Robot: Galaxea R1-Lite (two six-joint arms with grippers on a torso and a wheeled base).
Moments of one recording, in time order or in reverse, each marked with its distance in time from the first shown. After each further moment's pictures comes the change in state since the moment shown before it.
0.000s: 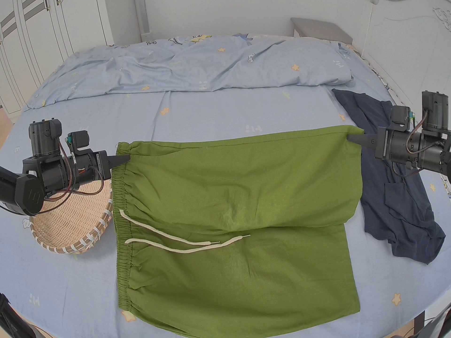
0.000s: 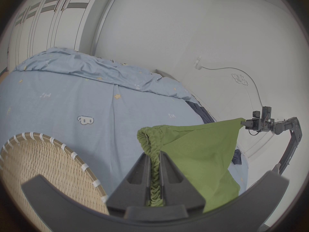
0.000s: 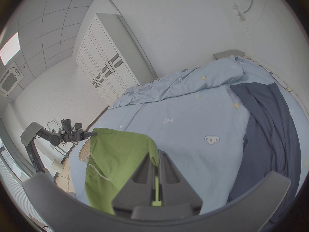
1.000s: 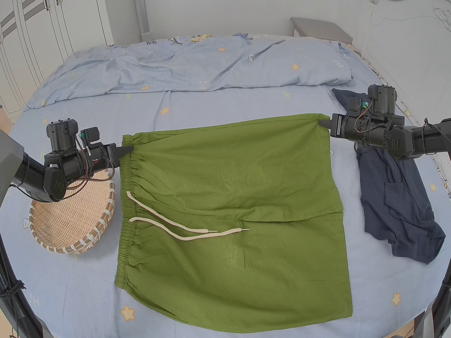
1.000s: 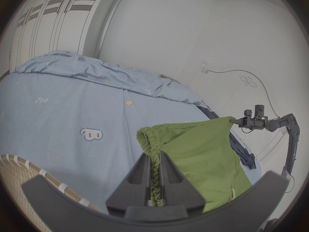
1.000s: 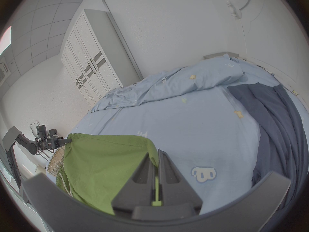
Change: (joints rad) left arm 0.052 0.275 -0.229 -0.113 0.002 -0.001; right arm -0.005 0.495 -0.527 0.005 -0.136 -0.002
